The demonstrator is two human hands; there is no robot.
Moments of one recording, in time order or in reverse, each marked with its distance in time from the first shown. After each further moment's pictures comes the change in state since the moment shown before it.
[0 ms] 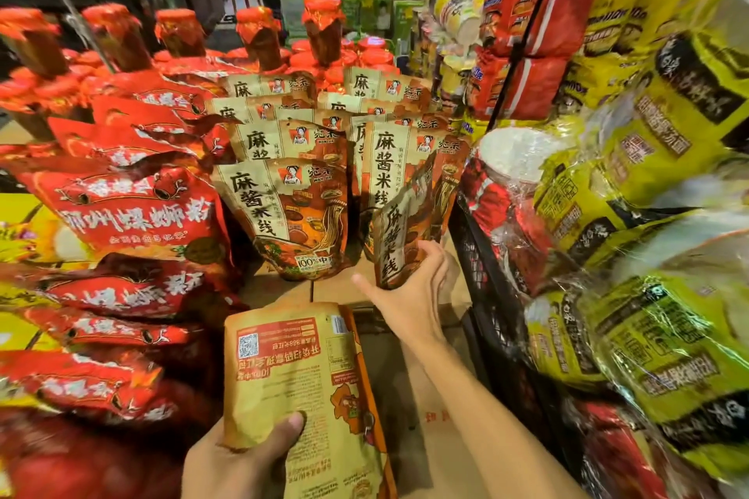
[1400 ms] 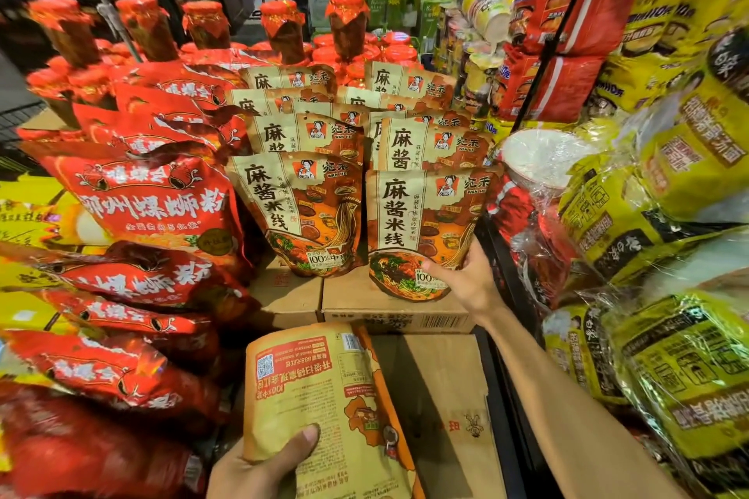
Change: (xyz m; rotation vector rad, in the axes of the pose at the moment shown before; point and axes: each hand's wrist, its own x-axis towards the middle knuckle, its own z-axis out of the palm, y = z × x) left_hand 0.021 -0.037 -0.003 -0.104 -0.068 -0.253; right_hand 0.078 0.052 -0.046 0.373 -0.325 0.126
